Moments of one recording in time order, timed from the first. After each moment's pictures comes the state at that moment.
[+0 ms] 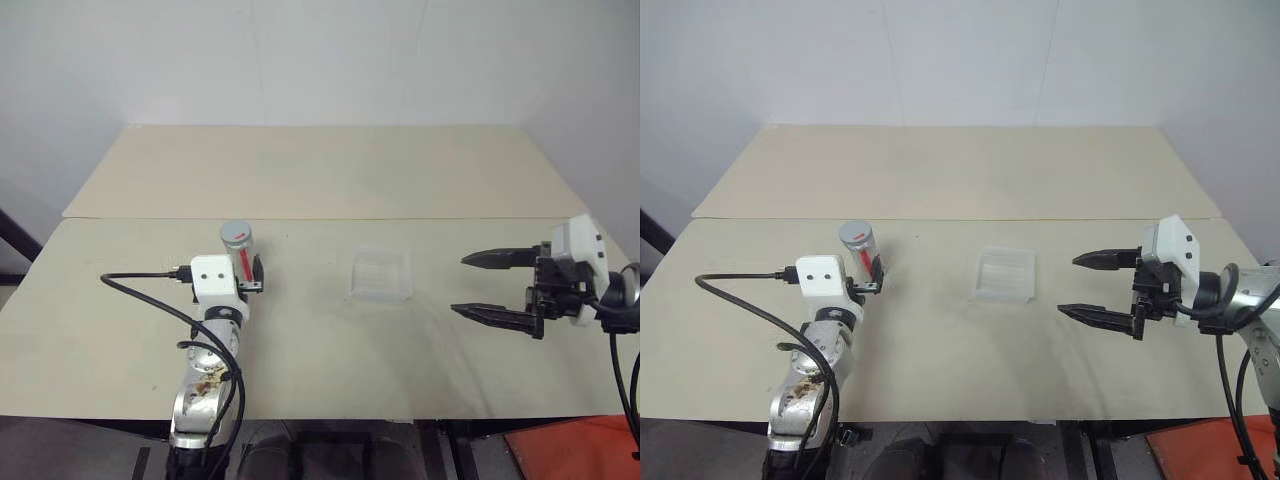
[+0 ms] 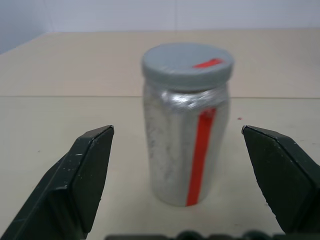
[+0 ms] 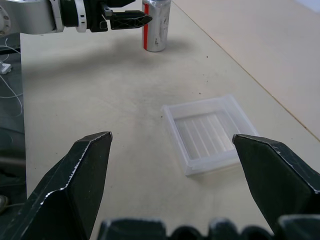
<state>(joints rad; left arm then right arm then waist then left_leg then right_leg) -0.11 0.05 0.04 -0.38 0.01 0.44 0.10 -0.16 -0.99 -0.33 -0.31 0.63 0.49 1.21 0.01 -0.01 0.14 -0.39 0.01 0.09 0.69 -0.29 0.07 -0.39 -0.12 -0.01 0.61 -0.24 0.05</state>
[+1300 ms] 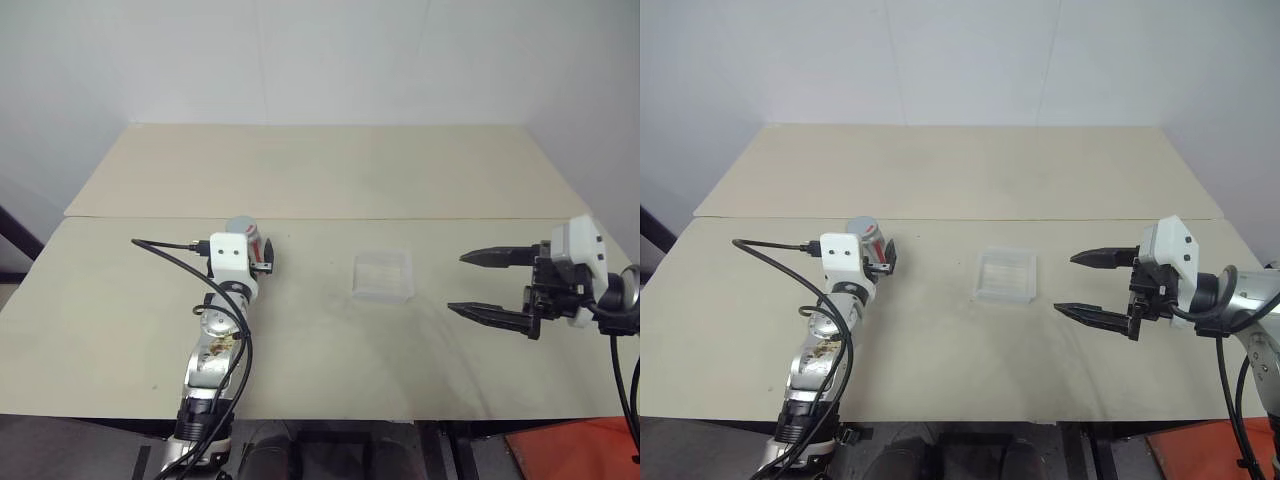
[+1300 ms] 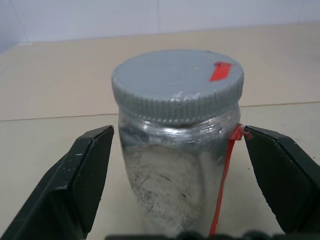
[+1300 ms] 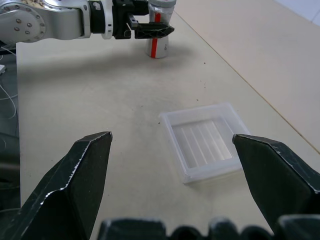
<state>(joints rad) -0.30 0.08 0.04 -0.10 0.02 0.33 0.05 -0.14 -0.98 -0.34 -0.35 0.64 0.49 1.17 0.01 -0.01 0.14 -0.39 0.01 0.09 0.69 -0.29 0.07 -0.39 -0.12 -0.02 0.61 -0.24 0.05</state>
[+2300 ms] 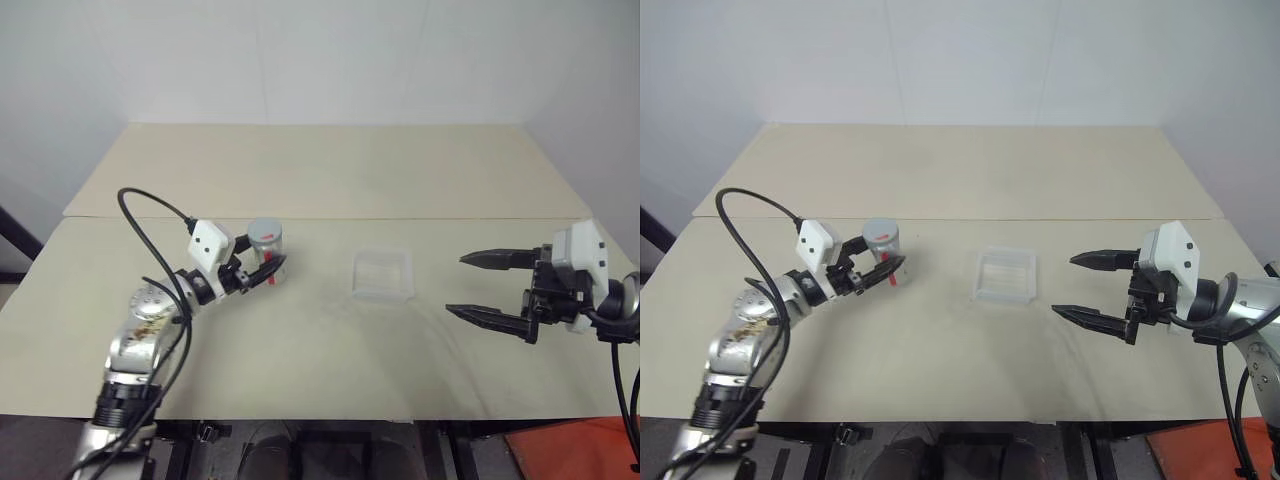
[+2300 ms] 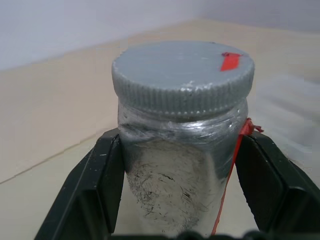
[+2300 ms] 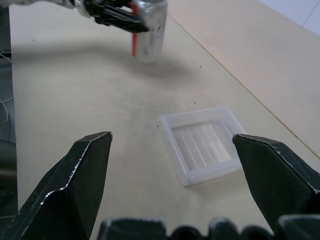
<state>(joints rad) -0.36 0.55 0.06 -0.01 -0.38 0.25 -0.90 -0.10 -0.96 -0.37 -0.40 0.65 0.49 1.13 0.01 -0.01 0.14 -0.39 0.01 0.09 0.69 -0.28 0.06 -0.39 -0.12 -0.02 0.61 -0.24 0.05</state>
